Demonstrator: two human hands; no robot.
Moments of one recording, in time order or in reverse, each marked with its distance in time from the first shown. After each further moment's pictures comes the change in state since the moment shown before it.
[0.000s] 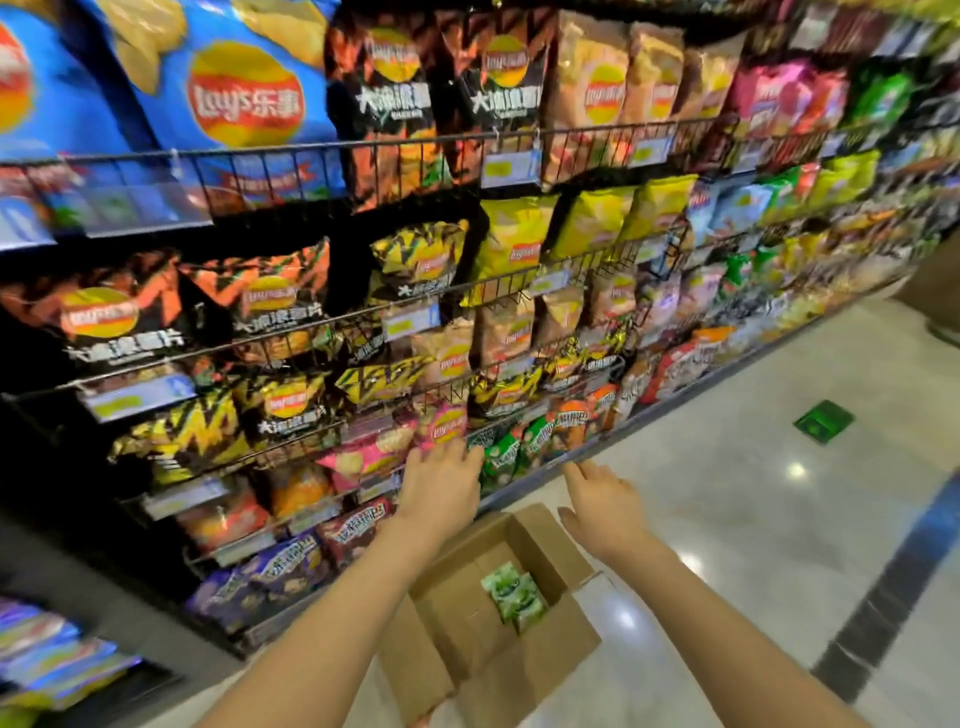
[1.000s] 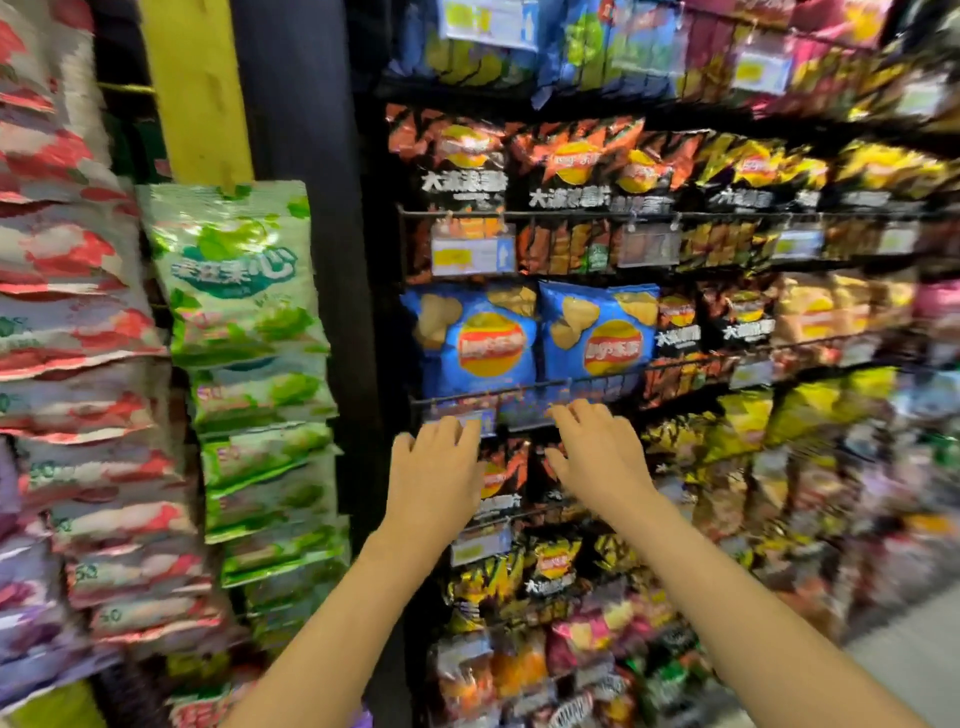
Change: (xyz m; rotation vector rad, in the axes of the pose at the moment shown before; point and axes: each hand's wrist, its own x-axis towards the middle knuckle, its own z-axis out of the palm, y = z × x) left_hand -0.184 -0.329 -0.196 0.237 0.686 -0.235; right_hand 0.005 -0.375 -0.237 0.042 0.785 -0.335
